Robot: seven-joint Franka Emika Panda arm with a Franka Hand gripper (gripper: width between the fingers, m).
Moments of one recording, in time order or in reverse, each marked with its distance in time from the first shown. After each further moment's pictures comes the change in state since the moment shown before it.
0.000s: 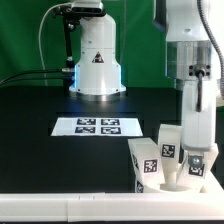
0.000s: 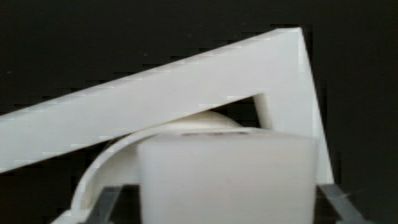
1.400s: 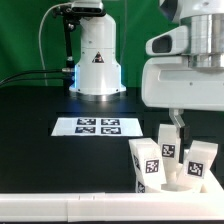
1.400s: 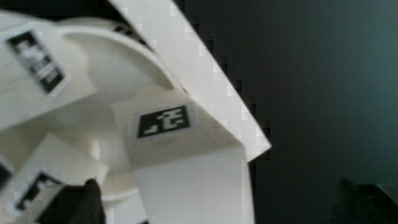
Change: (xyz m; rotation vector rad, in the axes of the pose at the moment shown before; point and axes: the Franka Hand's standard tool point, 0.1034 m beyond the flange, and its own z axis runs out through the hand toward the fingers) arm -0.014 0.003 -0.032 0.076 0.044 -1.570
